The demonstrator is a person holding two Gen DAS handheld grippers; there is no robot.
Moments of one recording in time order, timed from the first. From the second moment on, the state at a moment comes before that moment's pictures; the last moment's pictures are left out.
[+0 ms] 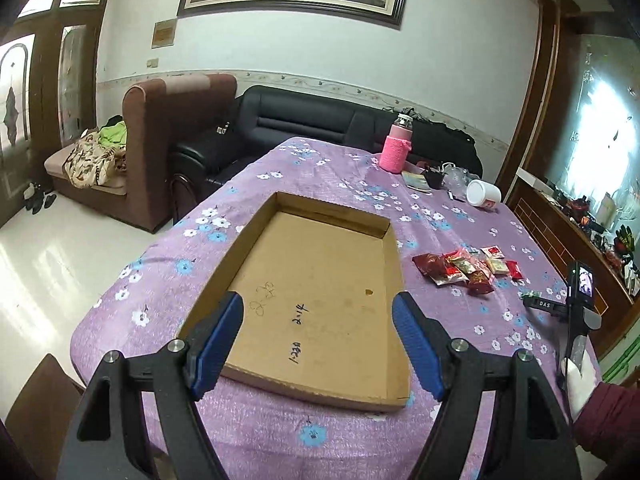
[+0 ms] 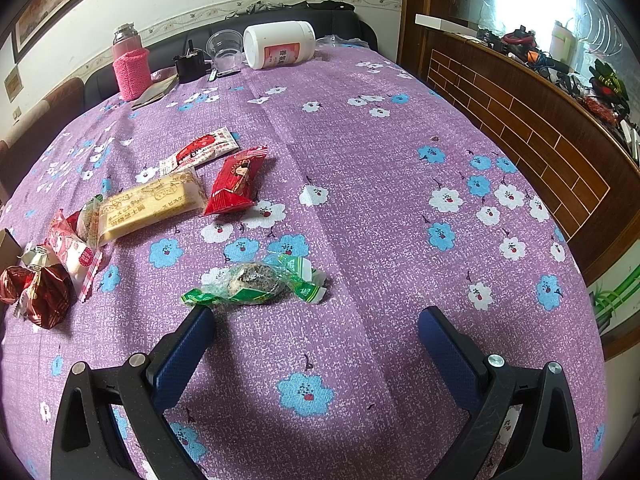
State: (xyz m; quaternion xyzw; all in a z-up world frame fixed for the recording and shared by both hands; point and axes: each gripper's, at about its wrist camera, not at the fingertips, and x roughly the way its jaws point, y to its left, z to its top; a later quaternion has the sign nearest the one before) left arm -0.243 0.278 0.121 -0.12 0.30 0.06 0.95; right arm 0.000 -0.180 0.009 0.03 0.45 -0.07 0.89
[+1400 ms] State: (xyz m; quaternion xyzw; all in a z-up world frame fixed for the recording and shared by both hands) left arm -0.149 0.104 0.101 -0.06 0.42 0.05 0.90; right arm 0.000 -0.180 0.009 0.03 0.45 -0.07 0.89
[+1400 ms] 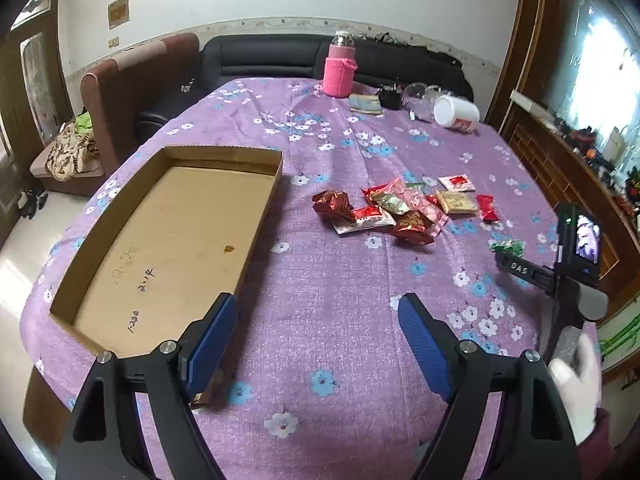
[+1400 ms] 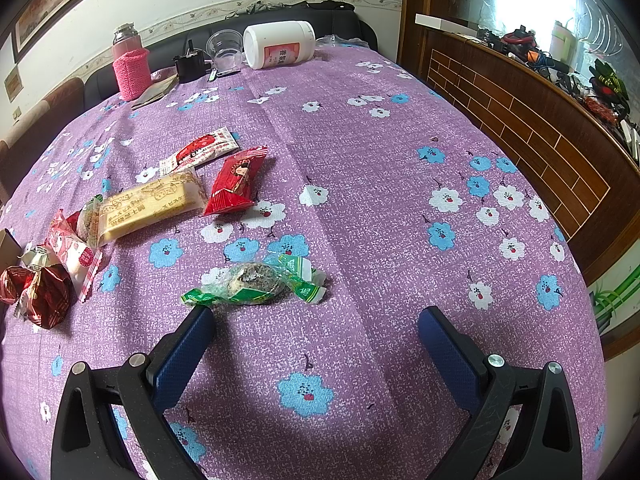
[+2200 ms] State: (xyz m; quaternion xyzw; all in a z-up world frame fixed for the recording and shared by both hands) left arm -0.164 0.145 0.093 -0.08 0.42 0.11 0.90; right arm -0.008 -0.177 0.012 0.03 0.49 -0.07 0.87
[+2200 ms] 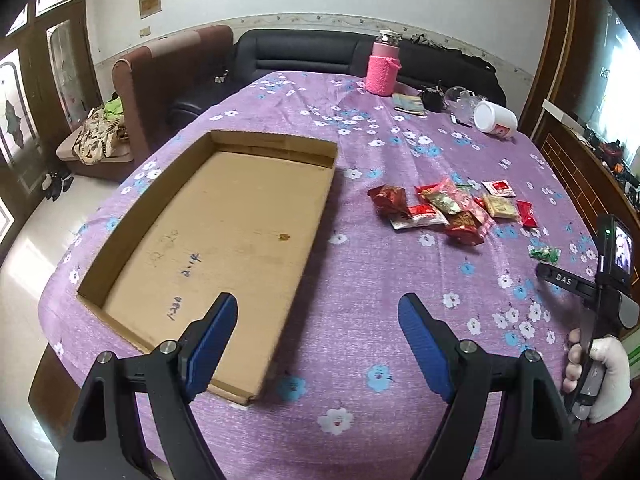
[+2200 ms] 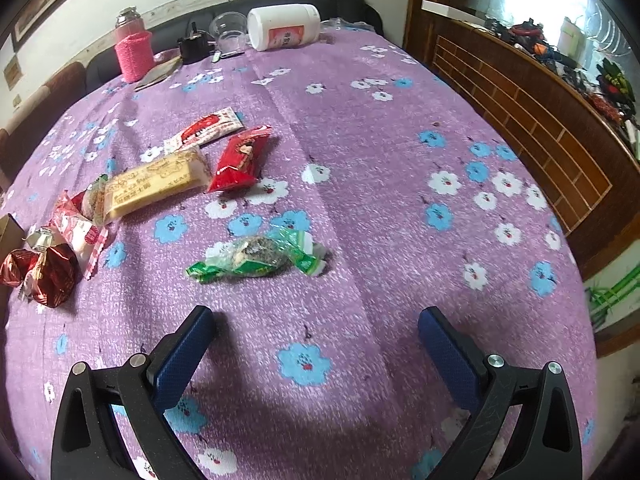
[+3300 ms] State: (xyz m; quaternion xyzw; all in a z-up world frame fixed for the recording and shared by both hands) left arm -0.179 0.205 0.095 -0.11 0.39 0.16 0.90; right arm 0.023 0.014 0.086 0.00 0.42 0.26 0.87
